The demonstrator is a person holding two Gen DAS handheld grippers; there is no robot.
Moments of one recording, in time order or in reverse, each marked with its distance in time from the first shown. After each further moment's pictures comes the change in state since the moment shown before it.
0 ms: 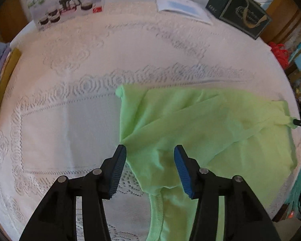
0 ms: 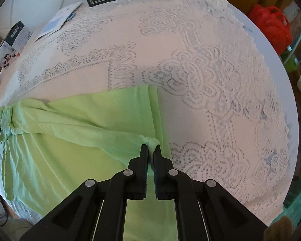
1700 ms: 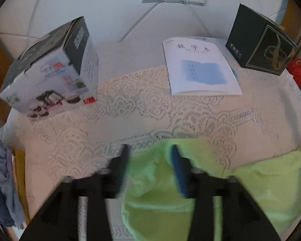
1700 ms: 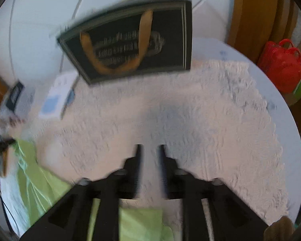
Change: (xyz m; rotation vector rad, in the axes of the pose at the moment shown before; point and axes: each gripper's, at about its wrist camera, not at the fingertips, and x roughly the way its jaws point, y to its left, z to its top) left arm 0.013 0.009 0.200 0.064 -0.124 0.148; right arm -0.005 0.006 0.175 0.035 -0.240 0.073
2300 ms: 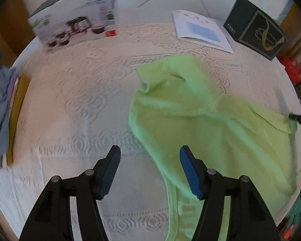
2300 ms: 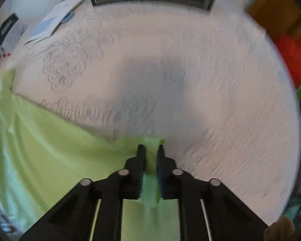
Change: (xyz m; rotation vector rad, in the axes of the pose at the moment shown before) left arm -0.041 0.017 -0.128 -0.116 0.088 -0.069; right arm 0.043 0.036 -0.059 -0.197 0.213 -0.147
